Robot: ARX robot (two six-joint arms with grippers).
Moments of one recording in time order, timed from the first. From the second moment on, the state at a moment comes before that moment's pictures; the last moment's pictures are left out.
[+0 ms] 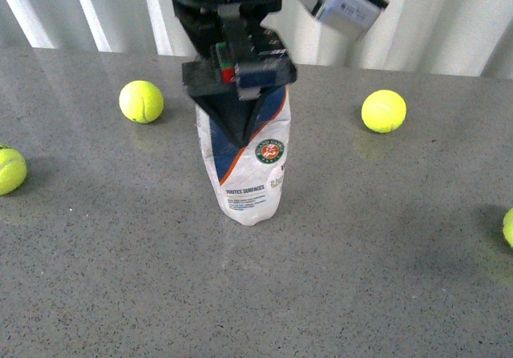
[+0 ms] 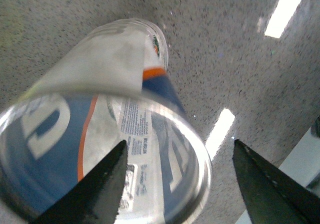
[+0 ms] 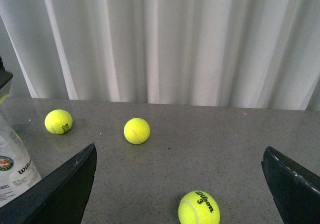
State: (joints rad) left arm -0.51 2.13 1.92 -1.20 0.02 0.84; right arm 0.00 0.00 0.01 0.00 0.00 0.00
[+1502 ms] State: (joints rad) left arm -0.16 1.28 0.54 0.74 -0.17 -0.02; right arm 0.00 0.00 0.01 0.00 0.00 0.00
